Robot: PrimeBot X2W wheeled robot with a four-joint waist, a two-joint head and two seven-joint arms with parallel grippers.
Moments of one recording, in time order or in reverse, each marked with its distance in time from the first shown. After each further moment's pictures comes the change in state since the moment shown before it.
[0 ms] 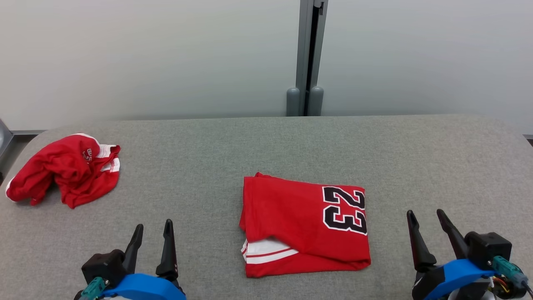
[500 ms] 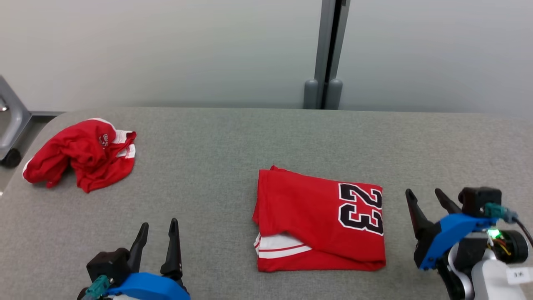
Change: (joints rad) left arm -0.001 0.002 -0.021 -0.013 0.003 0.003 0.009; right arm -0.158 0.000 -0.052 0.052 -0.033 0.000 0.292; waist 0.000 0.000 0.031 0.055
